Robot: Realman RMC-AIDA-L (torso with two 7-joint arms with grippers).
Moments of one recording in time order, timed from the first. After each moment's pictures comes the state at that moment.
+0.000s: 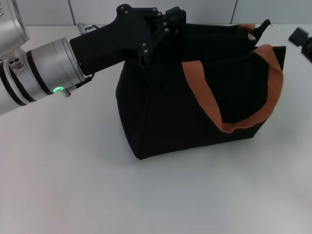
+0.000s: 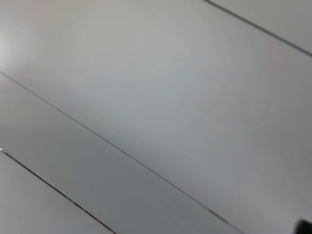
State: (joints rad) left arm -0.56 -2.07 1.31 0.60 1.06 1.40 -0.98; right arm 0.38 2.02 -0.61 -0.41 -1.42 -1.65 1.86
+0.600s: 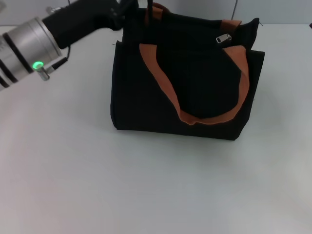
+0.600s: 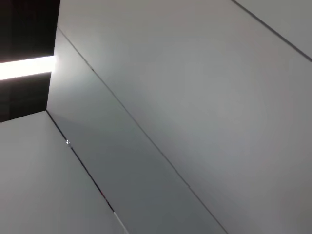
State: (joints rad) left arm -0.55 -2.07 1.19 0.62 1.06 1.25 -1.11; right arm 0.36 2.08 -0.46 -0.36 -1.43 -1.88 1.47
